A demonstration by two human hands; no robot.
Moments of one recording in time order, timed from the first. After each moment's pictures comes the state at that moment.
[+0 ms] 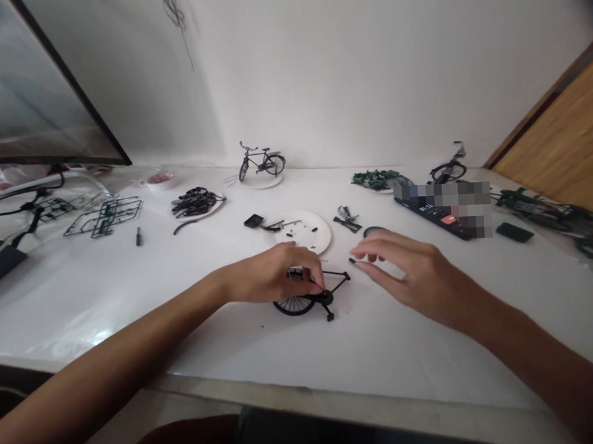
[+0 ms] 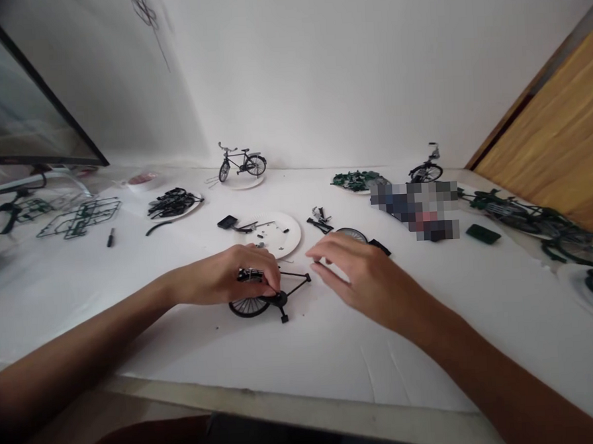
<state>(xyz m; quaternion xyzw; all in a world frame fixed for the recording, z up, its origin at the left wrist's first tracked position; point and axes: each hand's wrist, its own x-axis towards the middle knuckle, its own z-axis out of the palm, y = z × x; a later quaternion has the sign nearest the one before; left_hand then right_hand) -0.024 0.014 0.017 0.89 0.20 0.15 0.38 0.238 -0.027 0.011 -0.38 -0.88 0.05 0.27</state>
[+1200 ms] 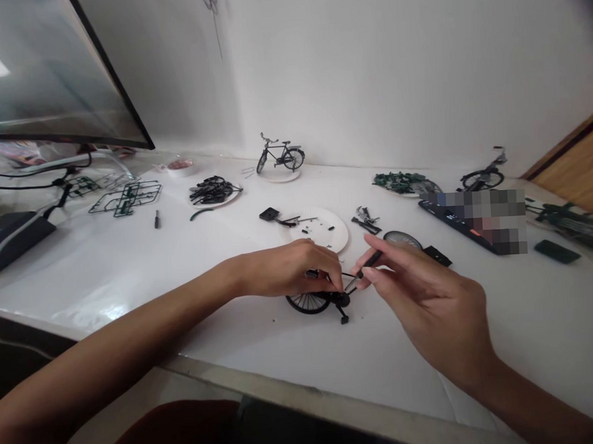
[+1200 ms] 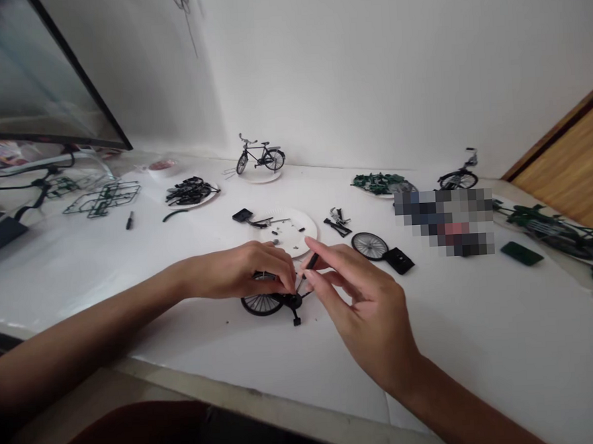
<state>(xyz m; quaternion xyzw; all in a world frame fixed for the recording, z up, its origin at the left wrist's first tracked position) -0.025 0.016 0.017 0.92 0.14 0.16 0.32 0.188 -0.051 -0.005 -0.41 -0.72 0.23 0.51</state>
